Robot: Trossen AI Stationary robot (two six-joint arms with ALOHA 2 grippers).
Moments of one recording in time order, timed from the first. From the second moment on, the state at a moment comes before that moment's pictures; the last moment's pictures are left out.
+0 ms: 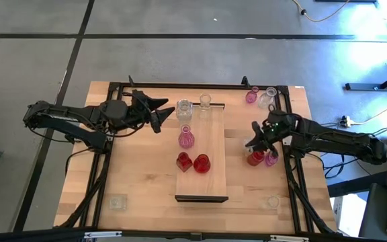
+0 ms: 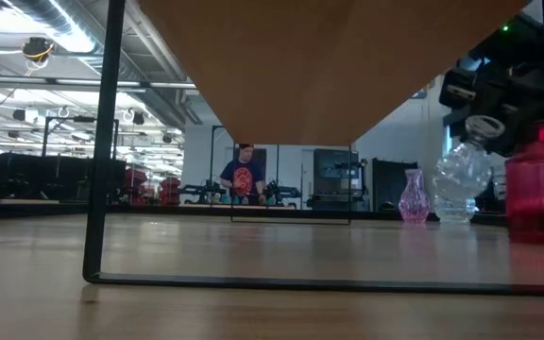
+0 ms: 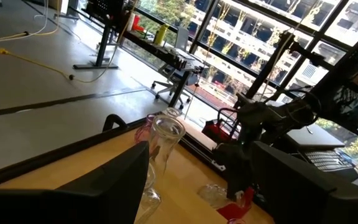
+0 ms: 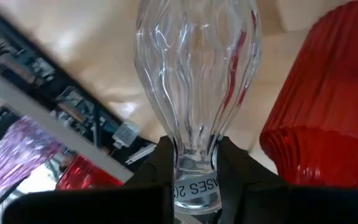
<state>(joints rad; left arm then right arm) -0.08 1.02 0.98 -0.07 -0.60 -0.51 -0.35 0.61 0.33 -0.45 -0.60 1.94</state>
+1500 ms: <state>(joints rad) -0.08 1.02 0.98 -0.08 -0.60 -0.51 -0.21 0.91 0.34 -0.17 -0.86 2.16</state>
